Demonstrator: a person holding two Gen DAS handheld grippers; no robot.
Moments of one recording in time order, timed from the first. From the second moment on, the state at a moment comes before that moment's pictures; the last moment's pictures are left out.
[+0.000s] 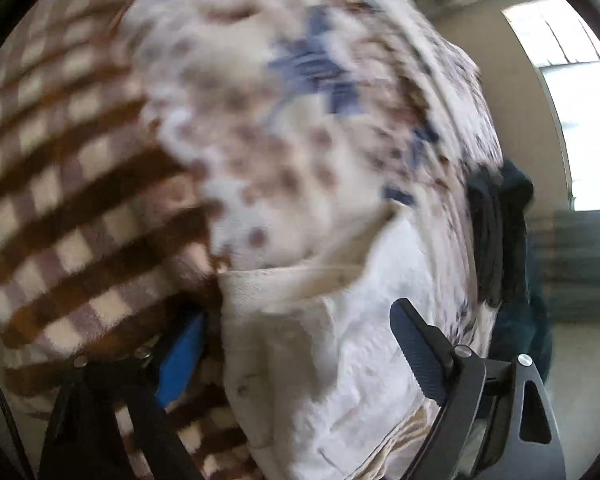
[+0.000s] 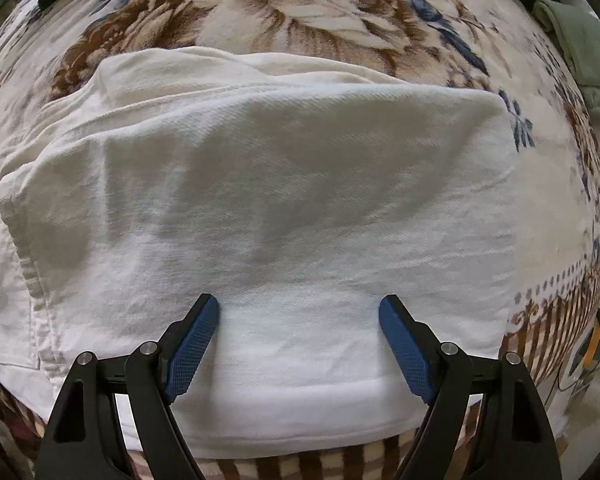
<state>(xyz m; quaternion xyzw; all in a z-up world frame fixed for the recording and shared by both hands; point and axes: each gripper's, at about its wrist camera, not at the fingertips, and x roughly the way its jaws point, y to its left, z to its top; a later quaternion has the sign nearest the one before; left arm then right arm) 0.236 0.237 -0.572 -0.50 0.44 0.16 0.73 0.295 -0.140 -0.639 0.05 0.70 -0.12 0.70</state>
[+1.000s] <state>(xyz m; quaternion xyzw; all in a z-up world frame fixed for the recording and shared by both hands) 0.246 0.213 -0.564 -0.47 0.44 0.11 0.76 0.295 -0.173 -0.656 0.09 0.70 -0.13 0.69</state>
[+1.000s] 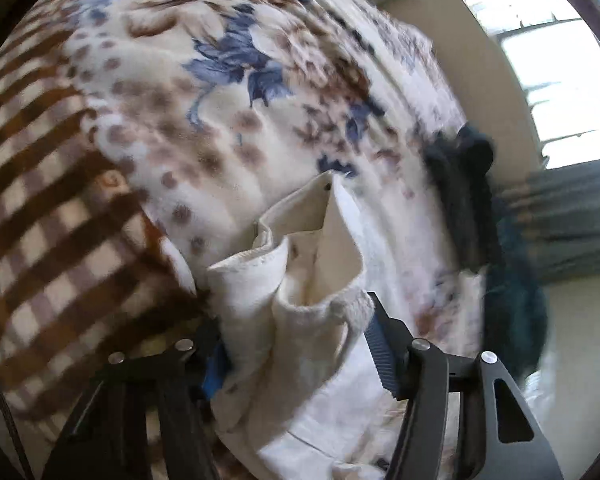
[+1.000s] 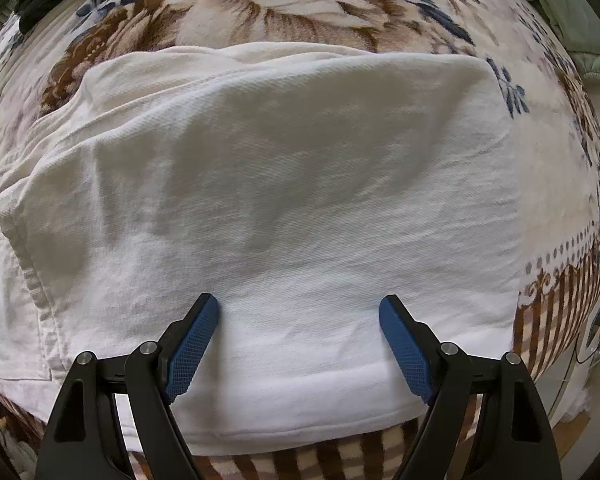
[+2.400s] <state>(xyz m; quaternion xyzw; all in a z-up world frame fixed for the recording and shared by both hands) 0.273 -0.185 -0.530 -0.07 0.61 -0.08 0.78 0.194 -0.421 -0.623 0.19 0.69 -0.08 0.69</state>
